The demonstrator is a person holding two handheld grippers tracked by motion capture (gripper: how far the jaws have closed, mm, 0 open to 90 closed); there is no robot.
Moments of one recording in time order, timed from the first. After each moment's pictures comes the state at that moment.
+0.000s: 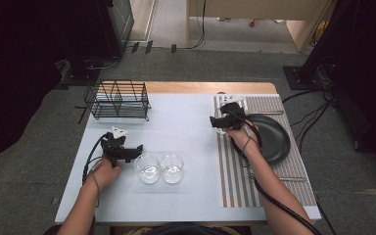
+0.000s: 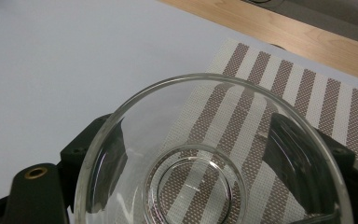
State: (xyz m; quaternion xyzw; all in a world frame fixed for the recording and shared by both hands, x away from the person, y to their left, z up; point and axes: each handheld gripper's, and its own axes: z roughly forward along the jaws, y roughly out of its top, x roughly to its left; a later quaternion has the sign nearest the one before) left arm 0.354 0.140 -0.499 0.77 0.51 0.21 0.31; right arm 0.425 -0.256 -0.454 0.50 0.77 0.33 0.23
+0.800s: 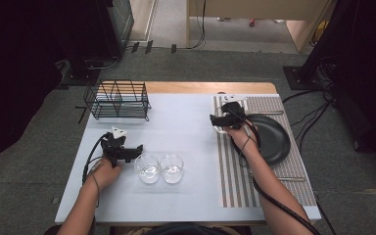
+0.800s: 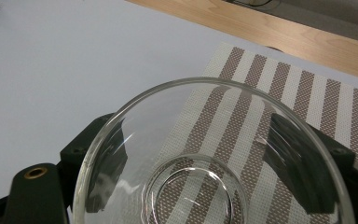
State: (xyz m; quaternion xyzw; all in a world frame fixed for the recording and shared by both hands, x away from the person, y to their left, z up) left arm 0.354 0.140 -0.499 0.77 0.51 0.21 0.31; right arm 0.430 -0.259 -0.459 0.51 0.75 0.34 0.23
